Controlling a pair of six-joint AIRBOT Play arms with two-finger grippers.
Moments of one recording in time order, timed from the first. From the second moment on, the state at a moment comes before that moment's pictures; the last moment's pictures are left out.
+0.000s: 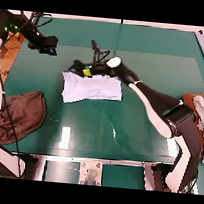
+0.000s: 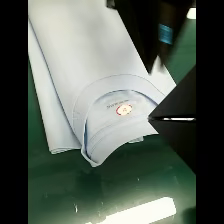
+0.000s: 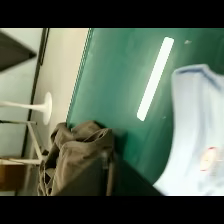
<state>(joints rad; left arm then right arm) -0.01 -1.79 2.08 1.22 -1.59 -1.48 0.54 -2.00 1.81 -0.36 0.81 1.32</state>
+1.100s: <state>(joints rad) 0.00 -1.79 2.08 1.25 -1.59 -1.48 0.15 -1.92 1.48 -0.70 1.09 1.49</state>
